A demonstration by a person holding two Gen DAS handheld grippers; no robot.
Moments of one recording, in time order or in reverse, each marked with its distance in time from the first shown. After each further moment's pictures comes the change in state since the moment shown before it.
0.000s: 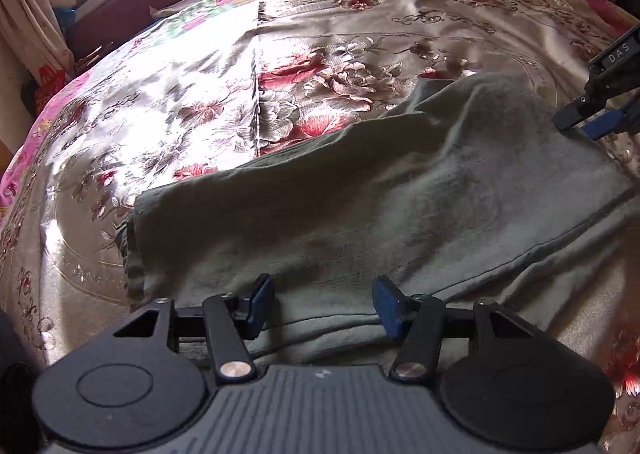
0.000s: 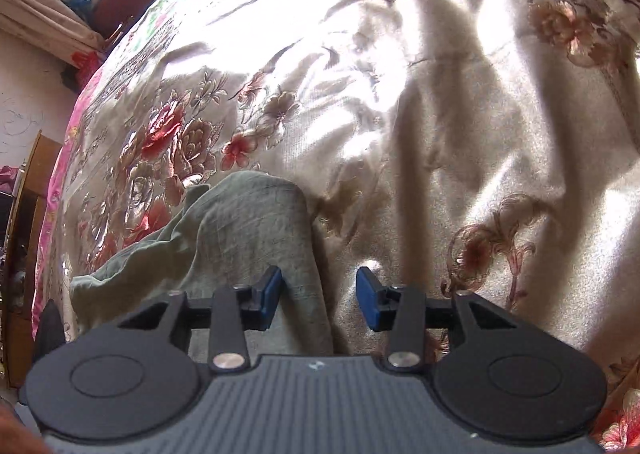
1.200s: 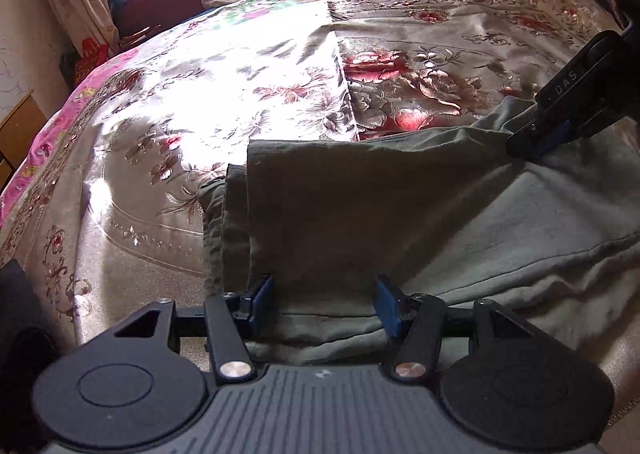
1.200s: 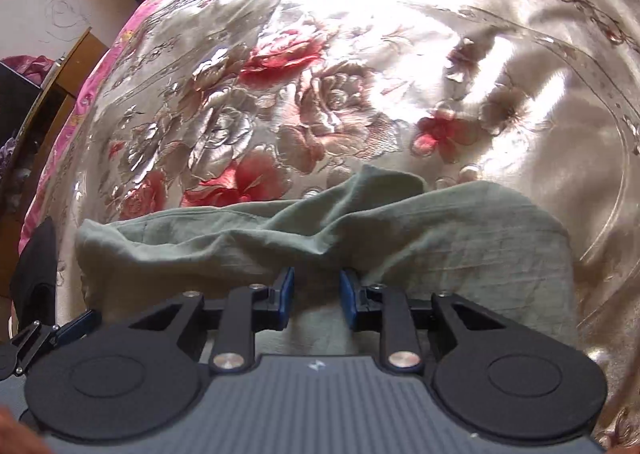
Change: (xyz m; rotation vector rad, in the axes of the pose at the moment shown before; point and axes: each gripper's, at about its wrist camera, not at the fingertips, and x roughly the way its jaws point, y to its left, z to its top) left arm -0.003 0.063 -0.028 -0.140 -0.049 0.061; right arm 0.087 0.125 0.001 -0.311 0.073 -0.001
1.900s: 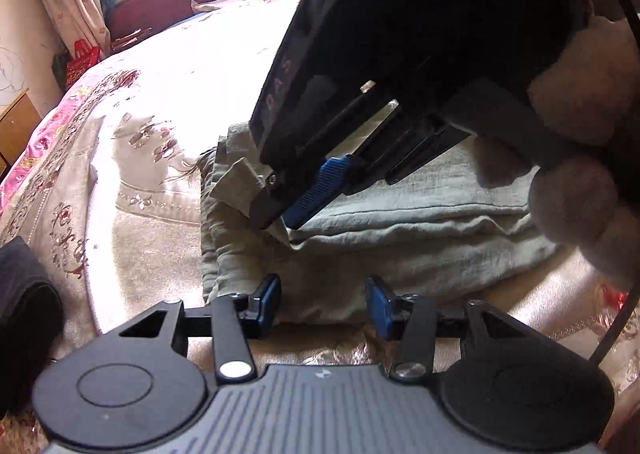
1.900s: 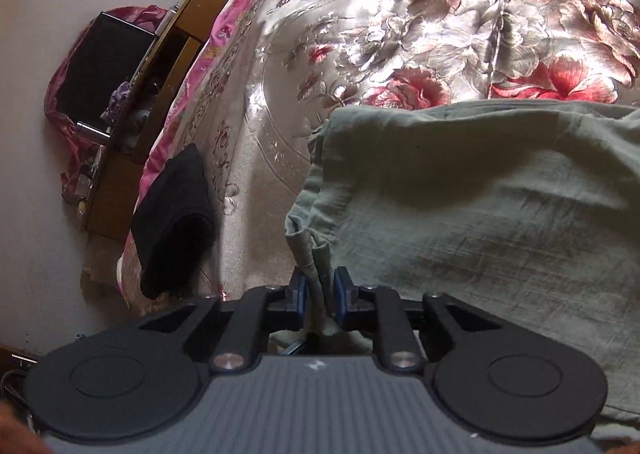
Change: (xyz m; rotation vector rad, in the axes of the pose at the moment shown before) left arm -0.054 -0.009 -0.038 0.007 -0.015 -0.050; right arm 0.024 0.161 -0.059 -0.111 0.154 0.361
